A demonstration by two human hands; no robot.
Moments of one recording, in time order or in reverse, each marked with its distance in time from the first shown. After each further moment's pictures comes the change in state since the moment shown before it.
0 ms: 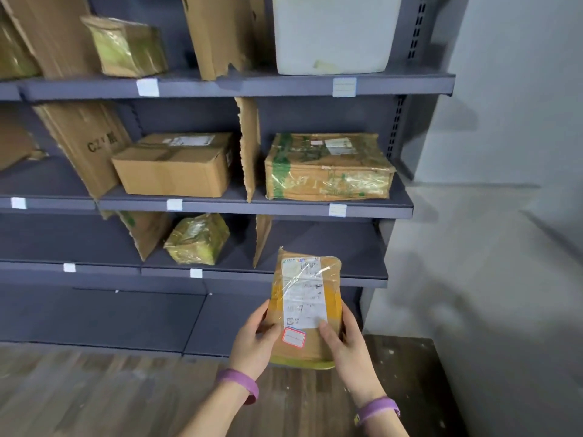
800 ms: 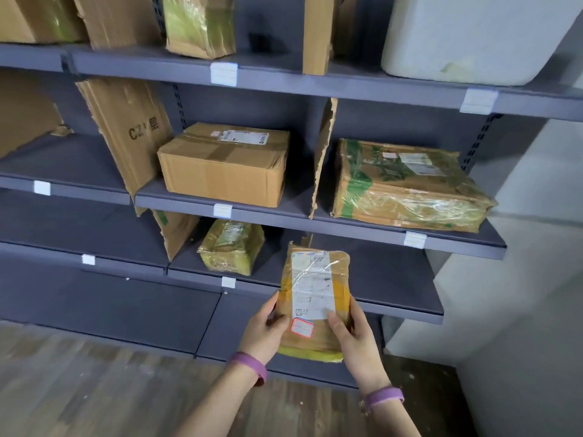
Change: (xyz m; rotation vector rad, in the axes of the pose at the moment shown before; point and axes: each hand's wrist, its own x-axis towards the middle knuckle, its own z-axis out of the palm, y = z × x) left_hand 0.127 -0.030 -0.118 -0.051 0.003 -0.064; right_hand 0.110 -0.001 0.129 -0.124 -0.022 -0.032
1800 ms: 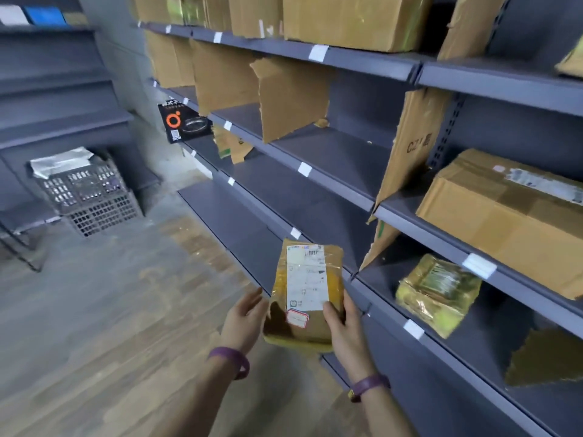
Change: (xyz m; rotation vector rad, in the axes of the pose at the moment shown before) left_hand -0.070 -0.083 -0.332 -0.187 0.834 -0.211; right_hand 0.015 0.003 0.368 -0.118 -0.682 0.056
